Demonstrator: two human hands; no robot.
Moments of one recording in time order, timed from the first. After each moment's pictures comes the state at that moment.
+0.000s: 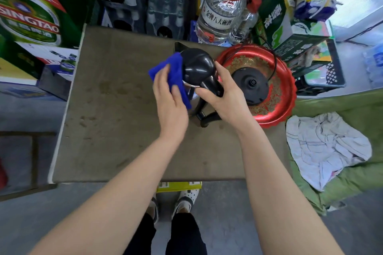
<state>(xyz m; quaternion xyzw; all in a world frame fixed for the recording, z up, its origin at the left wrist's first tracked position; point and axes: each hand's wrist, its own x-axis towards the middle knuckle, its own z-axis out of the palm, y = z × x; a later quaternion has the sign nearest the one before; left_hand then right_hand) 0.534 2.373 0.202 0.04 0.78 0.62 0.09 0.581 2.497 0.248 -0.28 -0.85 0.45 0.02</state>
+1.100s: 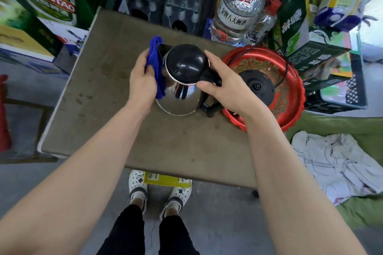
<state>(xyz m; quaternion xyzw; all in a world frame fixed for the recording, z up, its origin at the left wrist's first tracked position) 0.490 2.360 0.187 -0.09 0.73 0.67 0.14 0.575 2.543 0.259 -0.12 -0.89 0.44 -0.11</state>
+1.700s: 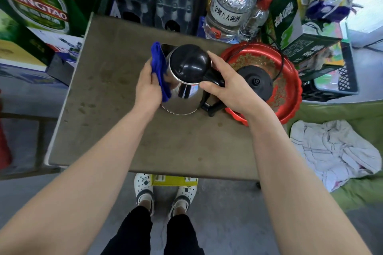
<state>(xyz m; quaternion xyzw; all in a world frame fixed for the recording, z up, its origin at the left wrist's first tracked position) 0.484 2.351 0.173 -0.04 0.77 0.61 0.19 0.576 2.535 0.257 -0.16 -0.87 0.45 -0.09</state>
